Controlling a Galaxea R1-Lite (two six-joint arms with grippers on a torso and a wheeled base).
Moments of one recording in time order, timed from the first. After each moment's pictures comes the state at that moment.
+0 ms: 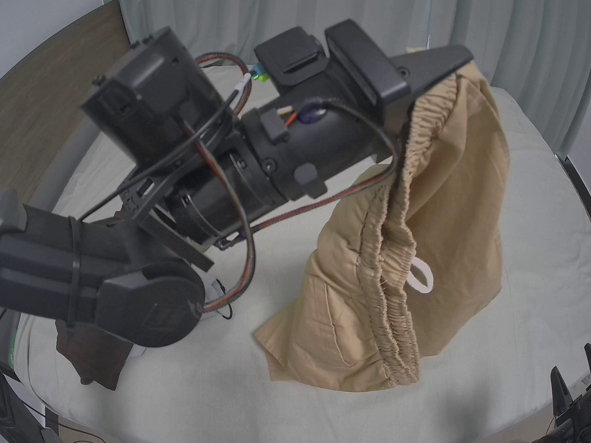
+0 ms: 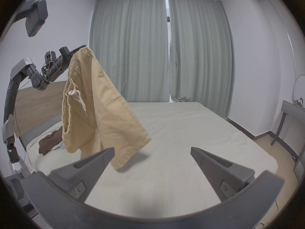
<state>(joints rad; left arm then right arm) -0.88 1.87 -1.24 -1.20 -0.47 -1.02 0.00 0.02 -0.02 0.00 0.02 0.00</state>
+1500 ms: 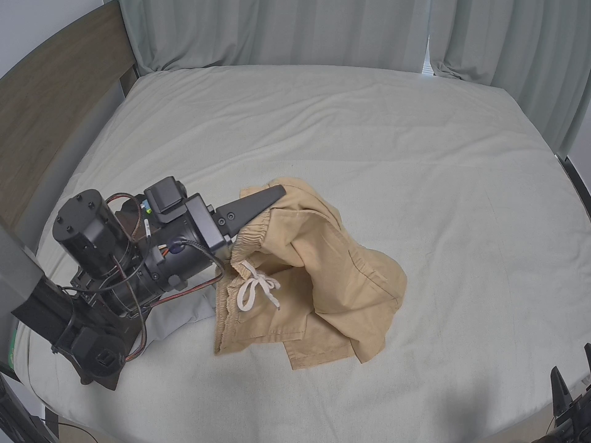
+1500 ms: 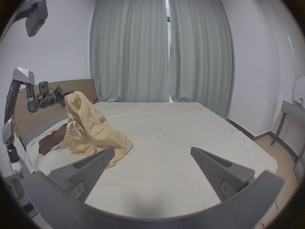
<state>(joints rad) -0.51 1.85 -0.60 -1.55 -0.51 -0.95 -0.01 0.02 -0.02 0.00 0.02 -0.01</state>
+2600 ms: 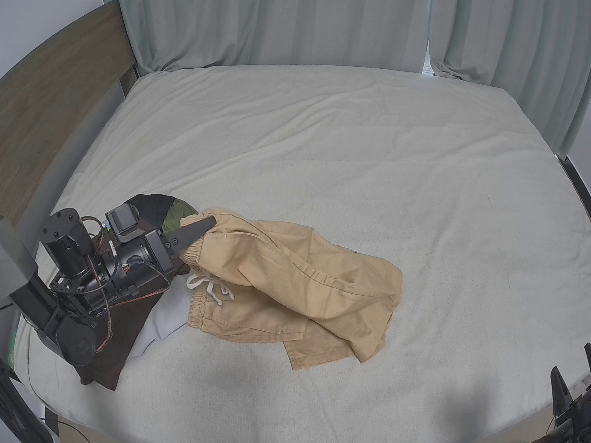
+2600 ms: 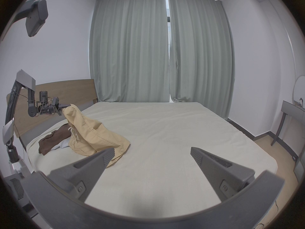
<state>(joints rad) -0.22 1.89 -0.47 -1.55 -0.65 -0.65 -0.01 0.02 -0.02 0.00 0.02 -0.01</state>
